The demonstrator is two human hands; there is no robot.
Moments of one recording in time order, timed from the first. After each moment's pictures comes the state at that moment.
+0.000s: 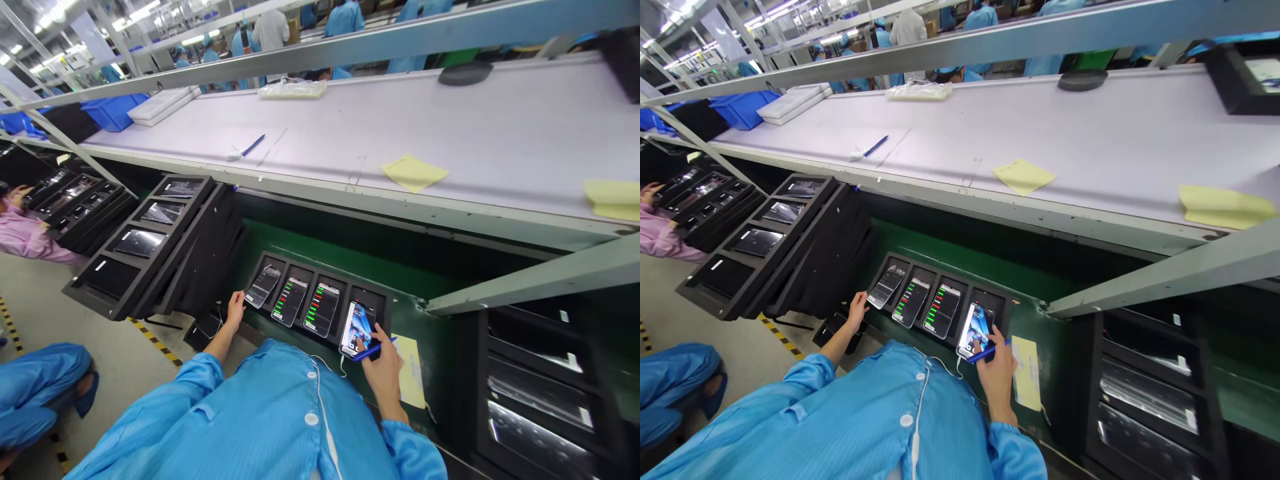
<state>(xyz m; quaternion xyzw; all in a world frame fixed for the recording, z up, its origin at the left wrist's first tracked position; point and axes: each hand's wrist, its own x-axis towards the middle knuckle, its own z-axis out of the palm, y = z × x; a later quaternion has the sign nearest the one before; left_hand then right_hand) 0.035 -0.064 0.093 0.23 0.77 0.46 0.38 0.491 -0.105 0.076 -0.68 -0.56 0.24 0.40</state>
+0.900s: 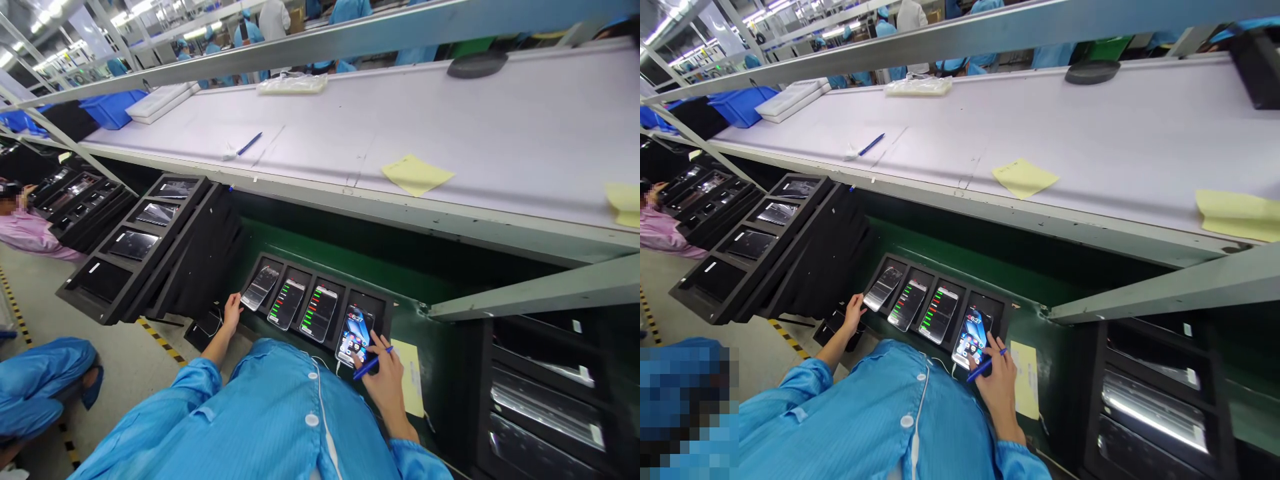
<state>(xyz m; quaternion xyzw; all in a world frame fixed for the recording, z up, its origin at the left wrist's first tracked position) 0.038 -0.067 0.091 0.20 0.77 0.48 0.37 0.510 -0.109 0.077 -0.61 -0.64 0.24 0.40</state>
